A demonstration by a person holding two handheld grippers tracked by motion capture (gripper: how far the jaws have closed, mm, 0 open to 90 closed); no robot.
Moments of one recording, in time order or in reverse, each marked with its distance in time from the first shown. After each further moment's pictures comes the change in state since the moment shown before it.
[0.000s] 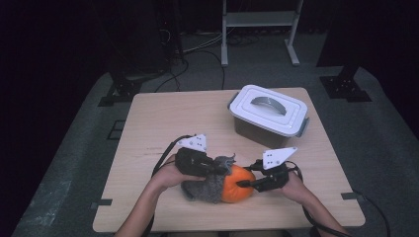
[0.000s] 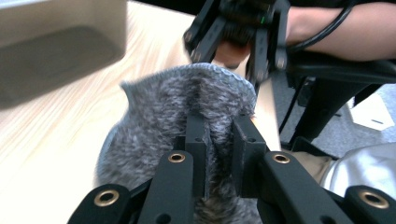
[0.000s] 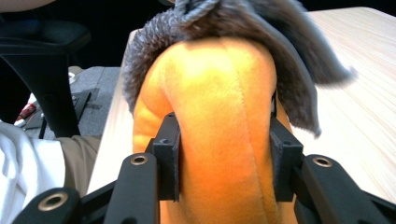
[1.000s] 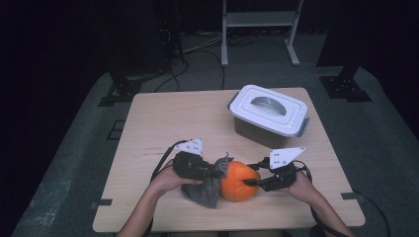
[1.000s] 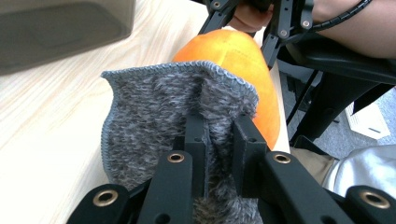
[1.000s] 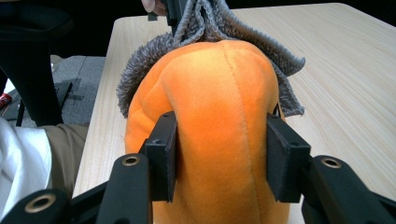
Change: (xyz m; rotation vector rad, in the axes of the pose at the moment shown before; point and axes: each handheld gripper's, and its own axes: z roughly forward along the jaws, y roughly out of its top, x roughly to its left) left arm 0.008 -0.024 0.005 -0.010 -0.004 -0.061; right arm 0.003 0.003 -0.015 0.041 -0.062 -0.031
